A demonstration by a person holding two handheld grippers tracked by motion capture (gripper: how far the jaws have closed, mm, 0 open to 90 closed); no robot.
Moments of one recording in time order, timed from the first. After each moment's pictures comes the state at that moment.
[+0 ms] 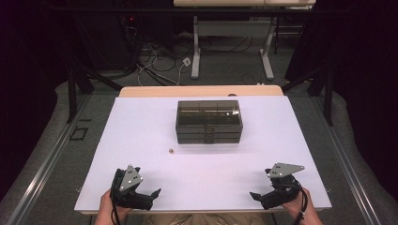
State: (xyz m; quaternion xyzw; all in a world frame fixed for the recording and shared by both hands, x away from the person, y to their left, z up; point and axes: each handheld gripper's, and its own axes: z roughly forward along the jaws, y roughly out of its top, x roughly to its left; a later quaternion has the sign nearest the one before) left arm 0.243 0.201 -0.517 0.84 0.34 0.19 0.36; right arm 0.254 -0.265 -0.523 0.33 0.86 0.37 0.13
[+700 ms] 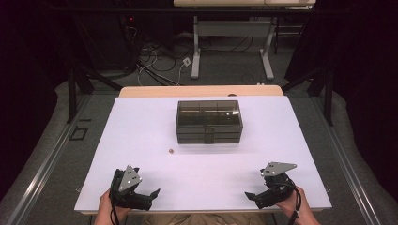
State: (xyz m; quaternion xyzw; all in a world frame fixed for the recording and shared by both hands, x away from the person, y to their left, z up) left arm 0.243 0.204 -0.519 0.84 0.34 0.20 0.36; right arm 0.258 -0.249 -0.523 0.34 0.86 0.36 0.12
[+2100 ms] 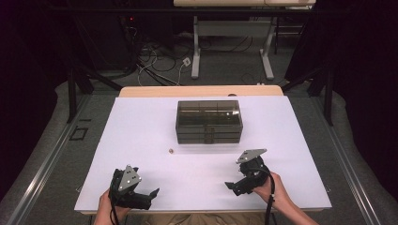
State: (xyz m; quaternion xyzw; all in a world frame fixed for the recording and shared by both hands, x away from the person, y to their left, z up) left arm 0.244 0.205 -0.521 0.84 0.35 0.20 0.36; right arm 0.299 -0.190 -0.519 0.34 0.88 0.33 0.09
